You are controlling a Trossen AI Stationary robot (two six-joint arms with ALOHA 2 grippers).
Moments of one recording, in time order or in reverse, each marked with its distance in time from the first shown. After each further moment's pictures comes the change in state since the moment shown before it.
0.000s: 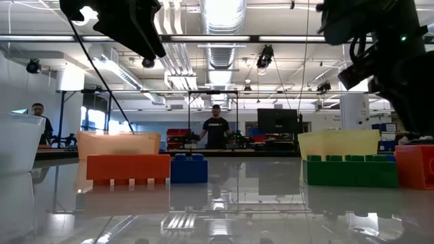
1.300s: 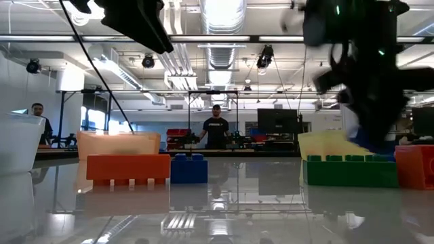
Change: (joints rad) left arm 0.001 0.000 -0.010 0.089 0.015 -0.009; right arm -0.025 0.098 0.007 0.224 0.091 -0.194
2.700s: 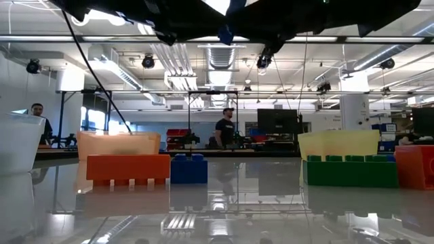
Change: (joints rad) left arm 0.129 0.026 -0.361 1.150 0.183 0.133; right arm -0.009 -0.069 -0.190 1.622 0.110 -0.512
